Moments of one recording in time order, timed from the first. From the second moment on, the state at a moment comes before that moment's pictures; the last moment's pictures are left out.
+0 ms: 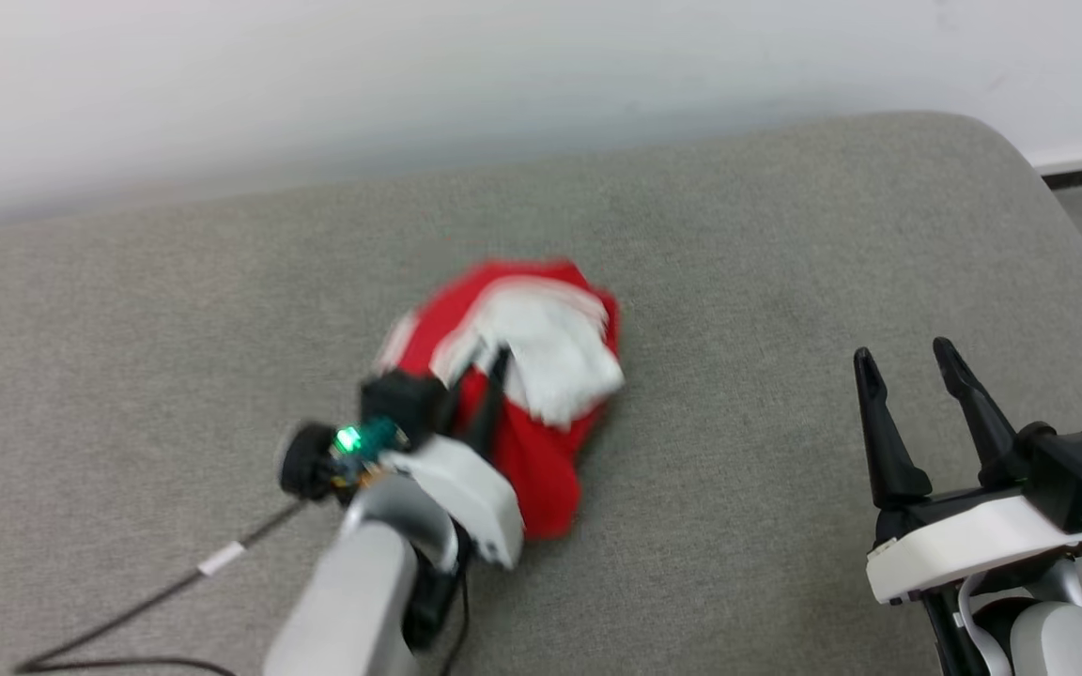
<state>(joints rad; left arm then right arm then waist) -0.41 0.05 -0.31 0.39 -0.25 -0.05 -0.11 -0.08 -0.05 0.02 -0.08 0.15 0.13 -0.03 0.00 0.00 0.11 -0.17</state>
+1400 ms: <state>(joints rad) -0.10 0.27 -0.32 0.12 -0.43 0.21 -0.21 0.02 -0.05 -0.03 -0.07 0.14 0.13 0.02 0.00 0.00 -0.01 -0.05</state>
